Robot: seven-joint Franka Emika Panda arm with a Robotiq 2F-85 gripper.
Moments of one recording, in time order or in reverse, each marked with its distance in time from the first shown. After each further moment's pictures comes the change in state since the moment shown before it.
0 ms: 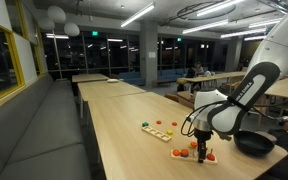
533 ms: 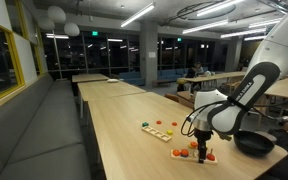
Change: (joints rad) arm -0.001 0.000 0.000 0.000 0.000 0.000 0.000
